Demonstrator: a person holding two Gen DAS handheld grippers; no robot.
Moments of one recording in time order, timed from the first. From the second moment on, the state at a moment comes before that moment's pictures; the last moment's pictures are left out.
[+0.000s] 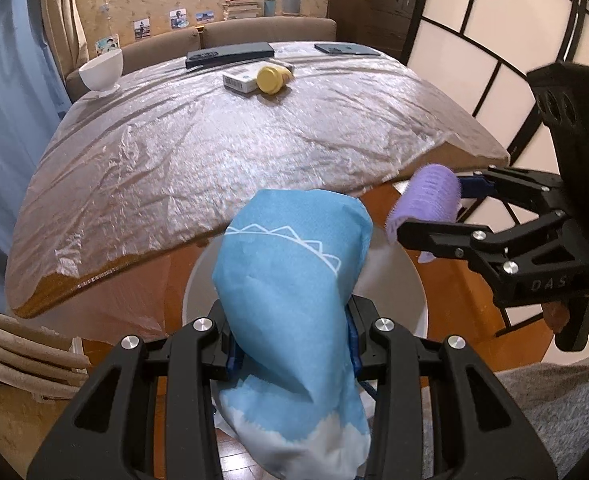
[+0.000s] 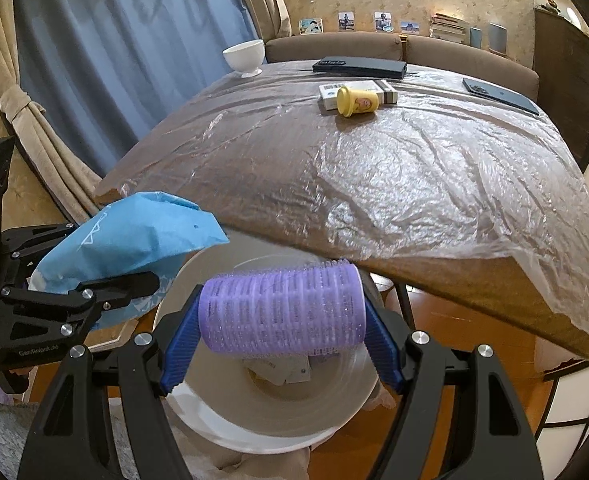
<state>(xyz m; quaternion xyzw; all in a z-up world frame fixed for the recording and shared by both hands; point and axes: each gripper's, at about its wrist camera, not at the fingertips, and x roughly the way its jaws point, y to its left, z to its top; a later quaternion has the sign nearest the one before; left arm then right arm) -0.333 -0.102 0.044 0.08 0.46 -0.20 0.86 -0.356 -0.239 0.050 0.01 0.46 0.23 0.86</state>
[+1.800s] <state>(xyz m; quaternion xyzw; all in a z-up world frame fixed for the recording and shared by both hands) -0.286 -0.108 -0.073 0.10 0.55 -0.18 0.81 -0.337 -0.227 -0.051 -0.02 0.54 0.20 0.81</state>
